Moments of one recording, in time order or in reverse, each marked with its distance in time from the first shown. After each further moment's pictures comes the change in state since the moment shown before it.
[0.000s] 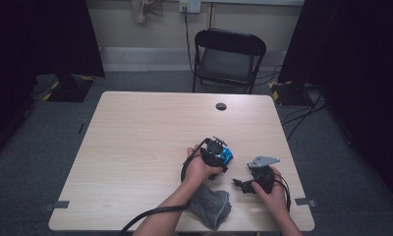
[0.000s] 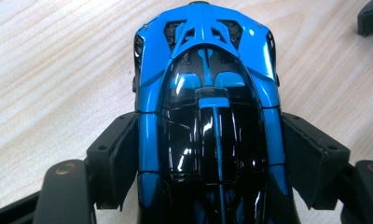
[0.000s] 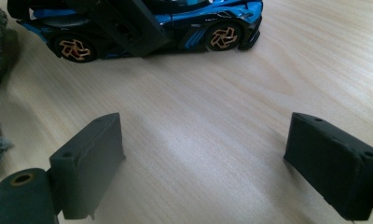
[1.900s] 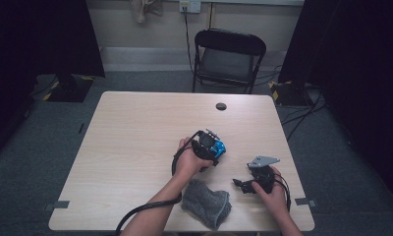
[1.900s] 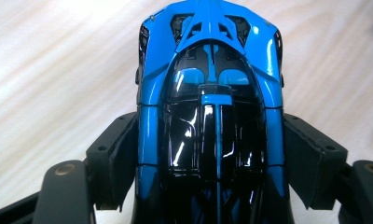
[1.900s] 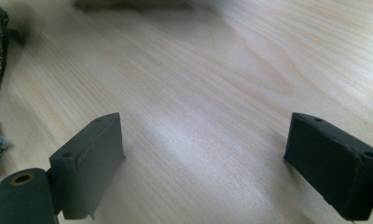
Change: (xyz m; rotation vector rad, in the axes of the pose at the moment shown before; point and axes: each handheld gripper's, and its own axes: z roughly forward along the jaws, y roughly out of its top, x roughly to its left) left arm 0.029 0.003 -0.029 -0.010 0.059 0.083; right arm 0.000 0.000 0.000 0.000 0.004 -0.003
